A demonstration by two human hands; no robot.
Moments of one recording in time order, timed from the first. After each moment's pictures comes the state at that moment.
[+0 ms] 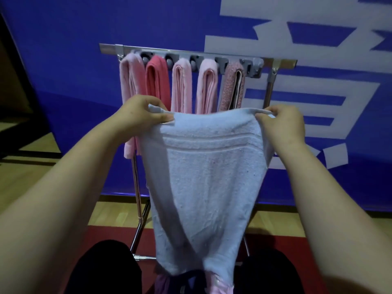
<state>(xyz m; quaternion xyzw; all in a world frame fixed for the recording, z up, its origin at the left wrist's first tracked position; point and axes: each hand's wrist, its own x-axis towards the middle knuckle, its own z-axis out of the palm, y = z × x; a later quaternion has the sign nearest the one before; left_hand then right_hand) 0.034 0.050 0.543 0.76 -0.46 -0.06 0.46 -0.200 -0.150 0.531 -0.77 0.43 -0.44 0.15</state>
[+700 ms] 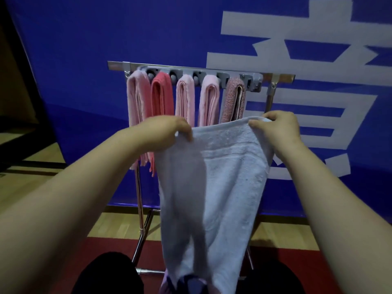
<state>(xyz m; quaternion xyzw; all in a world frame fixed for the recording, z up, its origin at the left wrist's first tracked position) 0.024 0.034 0.558 0.76 -0.64 0.09 0.09 -0.190 -0.148 0.551 -0.75 0.40 -0.45 0.26</state>
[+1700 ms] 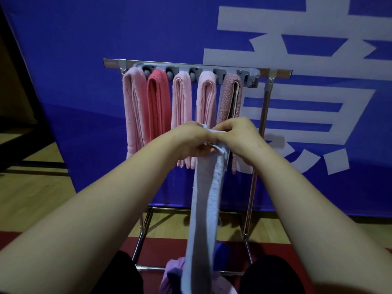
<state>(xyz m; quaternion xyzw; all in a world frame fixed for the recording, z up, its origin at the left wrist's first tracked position) -0.048 -0.009 0.543 0.67 -0.37 -0.37 0.53 -0.158 -0.090 0.541 -0.83 0.30 -0.30 0.35</state>
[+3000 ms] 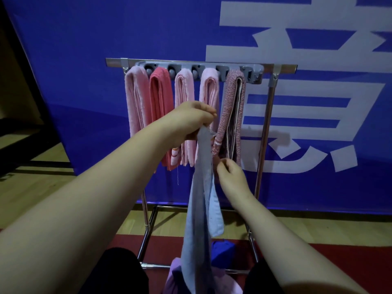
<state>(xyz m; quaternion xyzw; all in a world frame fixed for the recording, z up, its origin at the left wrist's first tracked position) -0.039 0.001 0.565 0.67 -0.42 -0.27 0.55 -0.153 -0.079 0.424 -0.71 0.31 -0.35 0.53</state>
